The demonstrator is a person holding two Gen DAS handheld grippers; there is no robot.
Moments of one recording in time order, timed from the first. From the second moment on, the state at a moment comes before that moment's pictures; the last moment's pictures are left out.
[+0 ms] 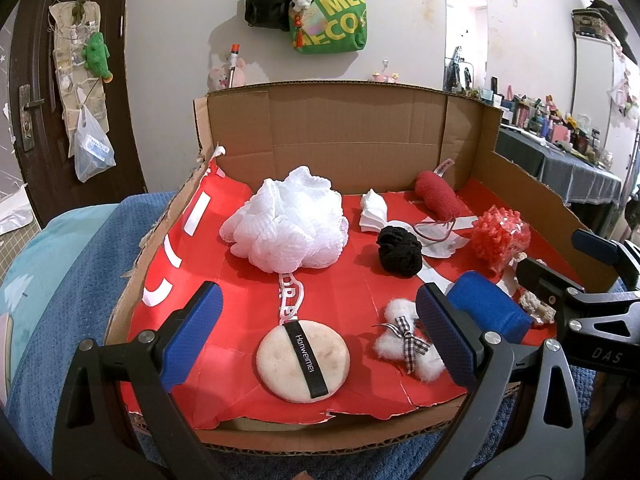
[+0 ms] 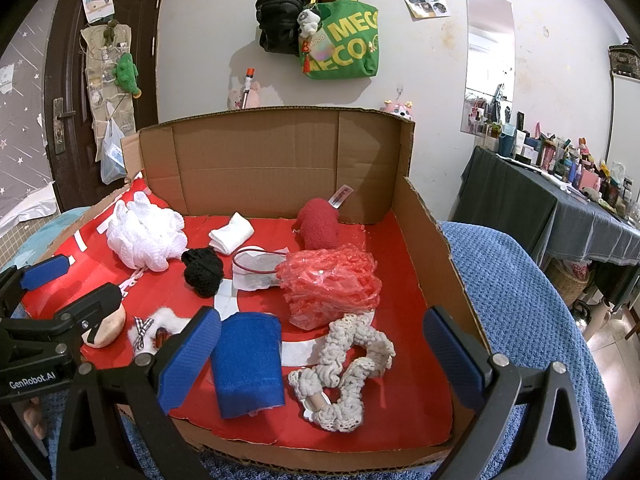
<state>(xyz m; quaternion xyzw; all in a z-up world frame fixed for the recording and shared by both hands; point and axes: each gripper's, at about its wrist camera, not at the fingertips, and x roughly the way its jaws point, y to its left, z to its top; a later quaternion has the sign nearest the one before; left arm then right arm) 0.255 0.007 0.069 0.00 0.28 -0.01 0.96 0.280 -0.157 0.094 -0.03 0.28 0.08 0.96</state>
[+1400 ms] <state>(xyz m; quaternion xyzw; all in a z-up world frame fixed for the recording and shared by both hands) 0.147 0.001 0.078 -0.01 0.34 -0.03 0.94 0.182 -0.159 0.125 -0.02 0.32 0.09 0.94</state>
